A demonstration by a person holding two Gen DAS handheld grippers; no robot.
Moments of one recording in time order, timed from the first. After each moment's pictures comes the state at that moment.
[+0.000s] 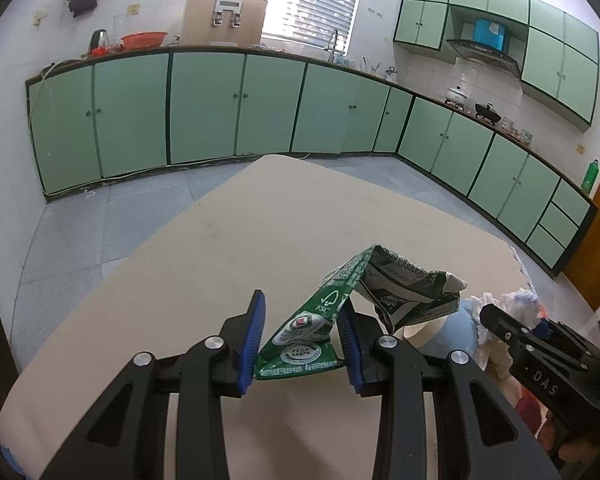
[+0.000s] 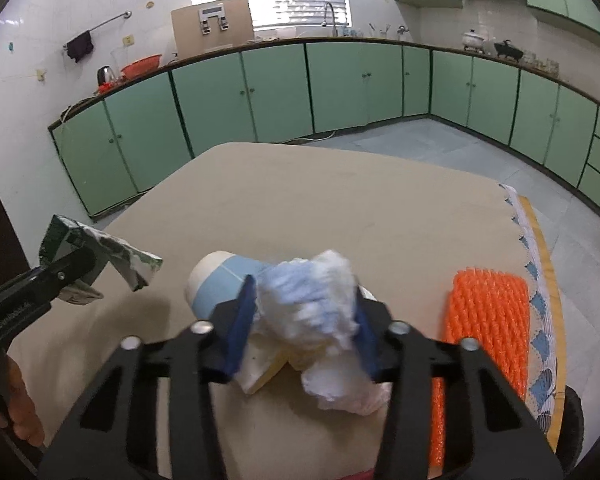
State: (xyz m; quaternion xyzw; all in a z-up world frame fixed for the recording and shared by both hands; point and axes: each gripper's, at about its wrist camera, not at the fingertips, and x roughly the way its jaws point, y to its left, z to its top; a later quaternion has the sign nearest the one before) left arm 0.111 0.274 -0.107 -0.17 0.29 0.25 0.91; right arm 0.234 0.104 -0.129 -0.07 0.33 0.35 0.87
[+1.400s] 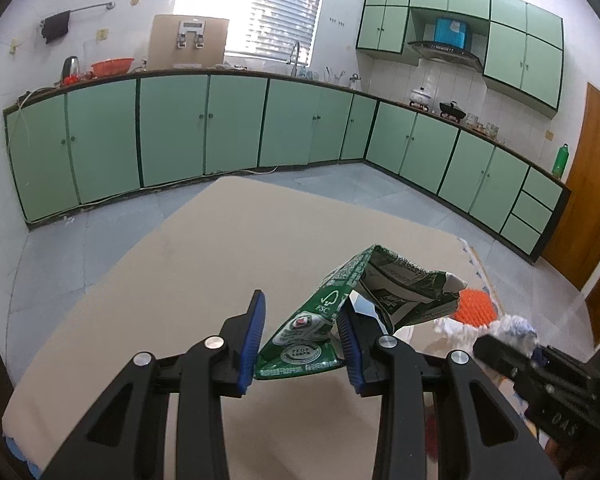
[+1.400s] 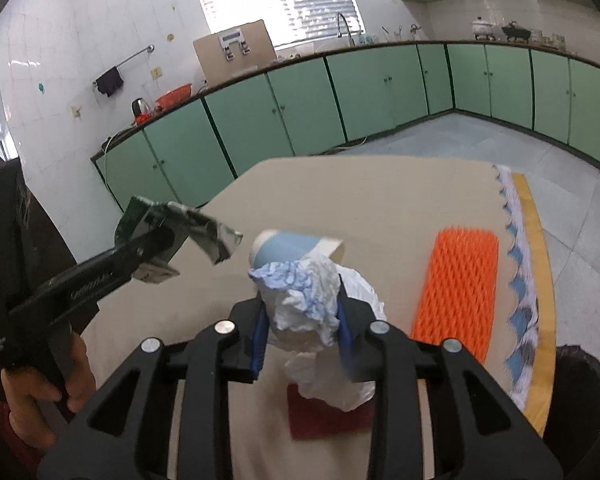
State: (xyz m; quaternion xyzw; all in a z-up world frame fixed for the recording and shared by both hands) left arm 0.108 0.231 -0.079 -0.14 0.27 0.20 0.93; right arm 0.187 0.025 -0.096 0.00 0.34 0.41 0.85
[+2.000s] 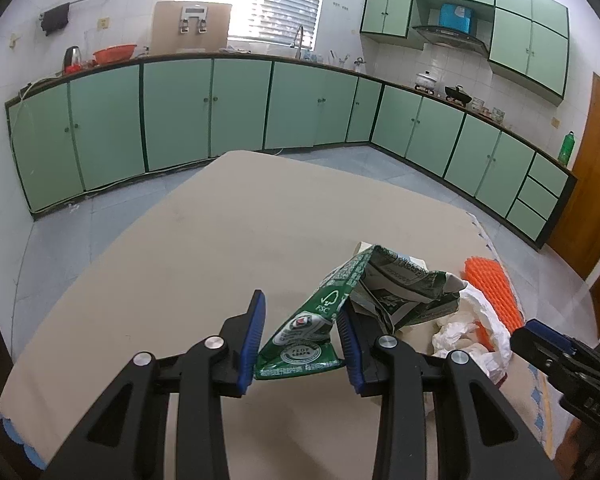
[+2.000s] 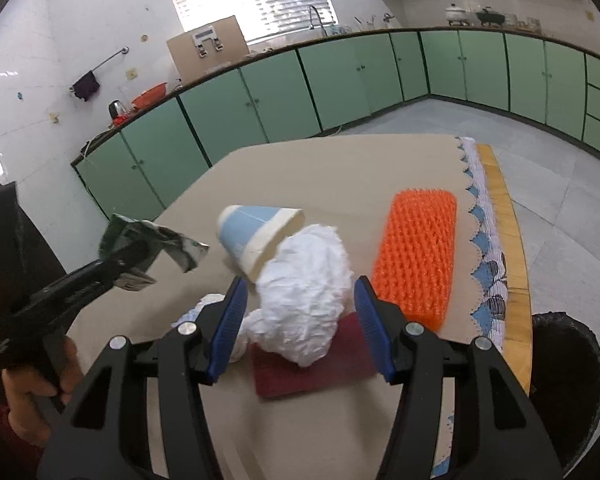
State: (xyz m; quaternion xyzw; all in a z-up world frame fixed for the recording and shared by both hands) left arm 0.095 0.227 -0.098 -0.14 0.30 0.20 0.92; right arm 0.187 -0.002 -0.111 0.02 0.36 0.37 0.86
